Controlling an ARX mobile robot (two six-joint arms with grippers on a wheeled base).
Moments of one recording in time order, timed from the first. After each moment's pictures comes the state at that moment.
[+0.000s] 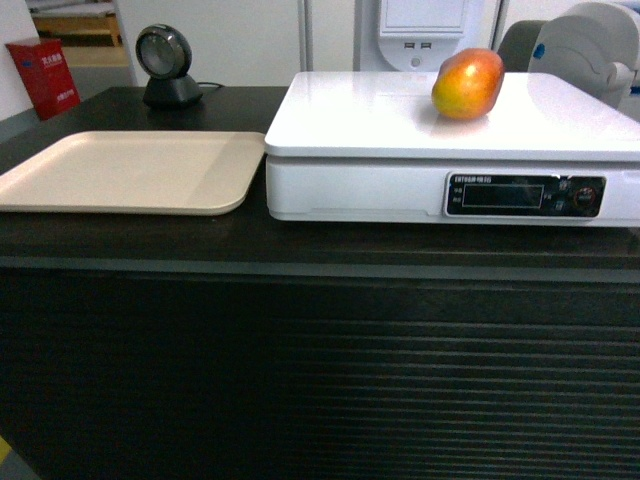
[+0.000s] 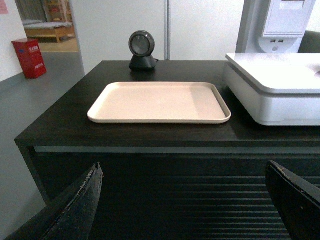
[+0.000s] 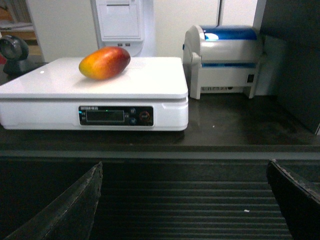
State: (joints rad) left arm 0.00 0.01 0.01 0.00 0.00 -0.01; right arm 0.00 0.00 0.01 0.00 0.00 0.00
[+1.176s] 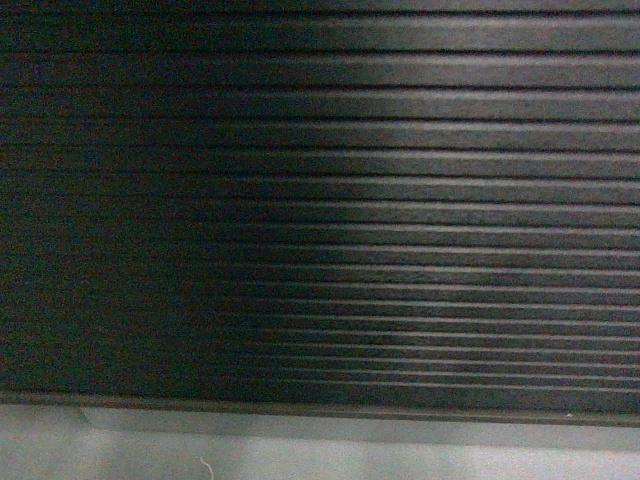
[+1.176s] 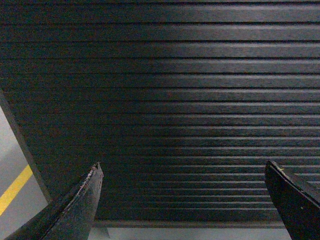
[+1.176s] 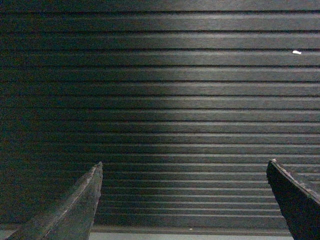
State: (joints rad) left arm 0.00 0.01 0.01 -0.01 0.00 -0.01; right arm 0.00 0.00 0.01 -0.01 0.00 0.00
